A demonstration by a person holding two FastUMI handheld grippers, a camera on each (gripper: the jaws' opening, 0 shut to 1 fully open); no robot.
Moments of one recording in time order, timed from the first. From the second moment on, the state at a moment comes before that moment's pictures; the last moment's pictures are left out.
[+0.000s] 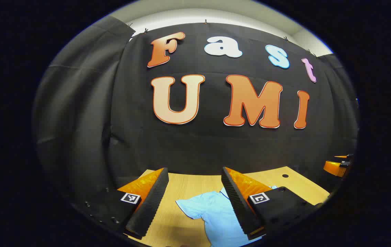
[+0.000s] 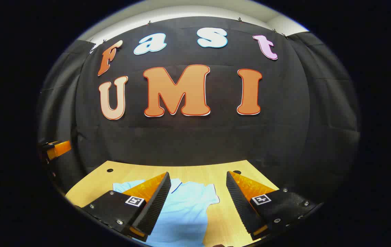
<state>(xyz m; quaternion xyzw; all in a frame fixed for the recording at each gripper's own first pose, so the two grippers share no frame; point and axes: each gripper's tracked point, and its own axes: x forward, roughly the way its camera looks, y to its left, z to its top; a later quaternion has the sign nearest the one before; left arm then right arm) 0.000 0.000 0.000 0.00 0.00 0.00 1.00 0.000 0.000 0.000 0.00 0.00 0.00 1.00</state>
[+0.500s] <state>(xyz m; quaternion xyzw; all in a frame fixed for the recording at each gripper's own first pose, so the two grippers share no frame) 0.025 -0.008 0.029 0.01 -0.02 -0.01 1.00 0.029 -0.001 0.011 0.01 0.02 -0.01 1.00</state>
